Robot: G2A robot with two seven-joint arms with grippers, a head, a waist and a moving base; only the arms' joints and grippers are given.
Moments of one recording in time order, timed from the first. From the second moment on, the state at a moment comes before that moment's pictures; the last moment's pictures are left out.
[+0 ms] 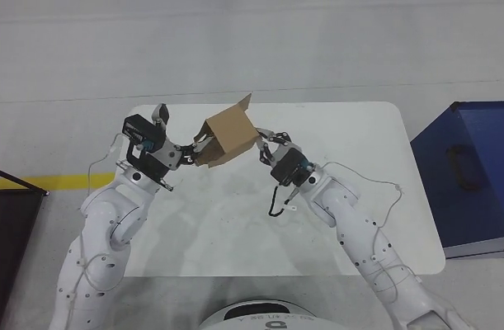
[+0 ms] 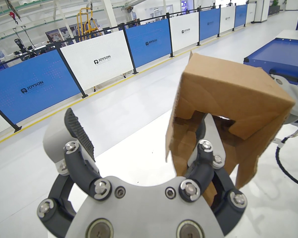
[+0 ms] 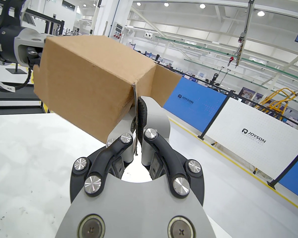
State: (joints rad) left arm 1.53 -1.16 -1.47 -1.95 1.28 -0.37 -0.02; right arm -1.31 -1.29 1.09 -1.59 -1.64 -0.25 -0.50
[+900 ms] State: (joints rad) left arm 1.51 -1.17 -1.49 -1.90 1.12 -0.26 -0.13; right arm -1.36 -1.28 1.11 -1.59 -1.61 -0.25 -0.53
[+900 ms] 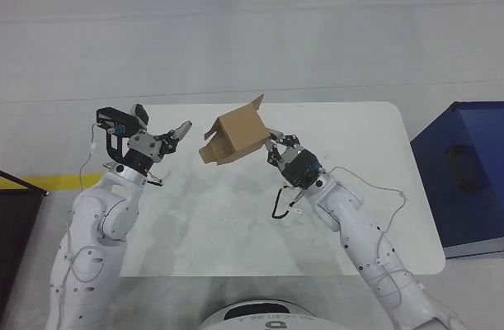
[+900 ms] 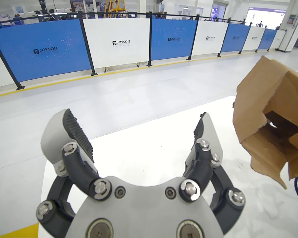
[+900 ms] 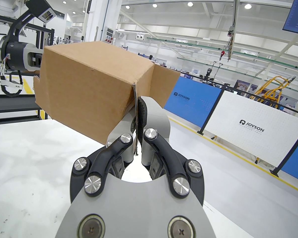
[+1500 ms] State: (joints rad) left arm 1.47 -1.17 -1.39 -1.93 1.17 -0.30 -0.25; right arm -1.40 -1.28 1.11 -1.64 -1.67 -0.21 -0.54
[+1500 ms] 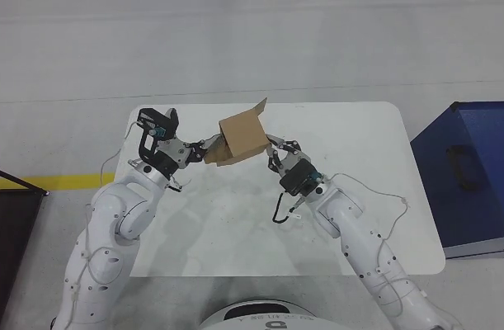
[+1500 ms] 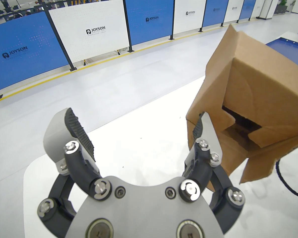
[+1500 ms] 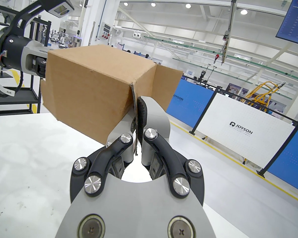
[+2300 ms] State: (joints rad) left arm 1.56 -1.15 -1.47 -1.99 1.15 -0.41 -0.18; right arm -1.43 -1.27 1.16 -1.63 -1.61 -0.23 -0.57
